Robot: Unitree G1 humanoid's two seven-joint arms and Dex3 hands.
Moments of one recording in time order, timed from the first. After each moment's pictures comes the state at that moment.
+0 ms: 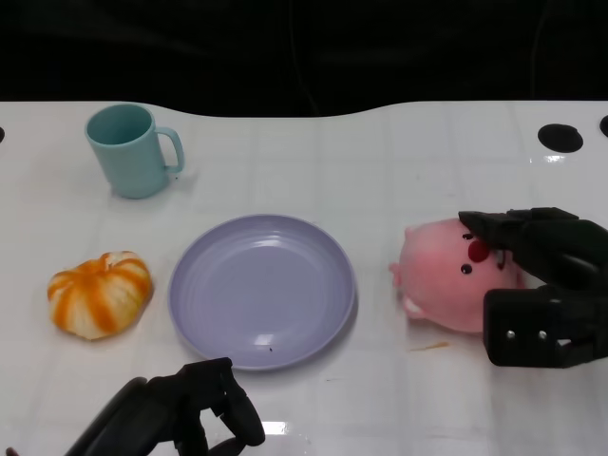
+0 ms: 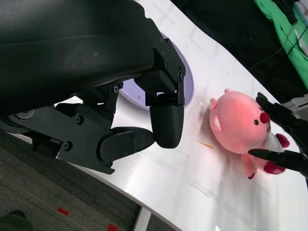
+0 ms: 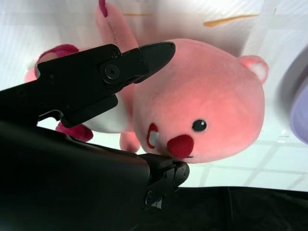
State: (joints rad) left arm 0.42 0.30 -0.12 -0.57 0.20 0.12 -0.31; right arm -0.45 -0.43 0.35 0.39 -0.70 -0.06 0.24
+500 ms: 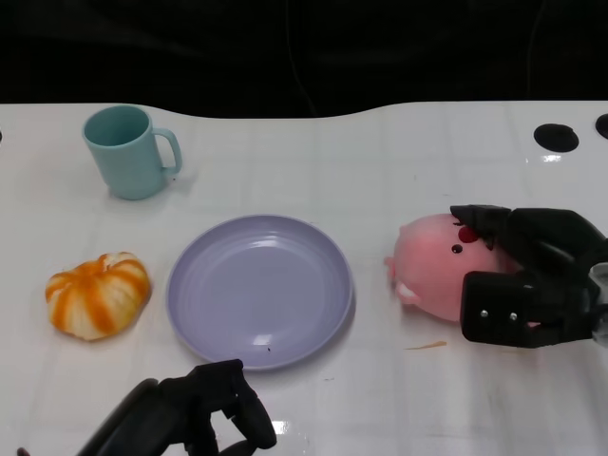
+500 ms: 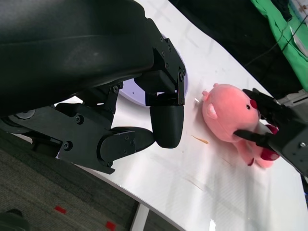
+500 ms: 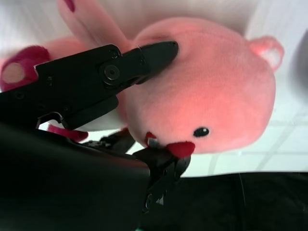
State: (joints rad) left arm 0.42 0.29 -0.15 -0.59 0.22 0.15 -0.31; right arm -0.59 -0.35 0.40 0.71 -0.68 -0.16 0.01
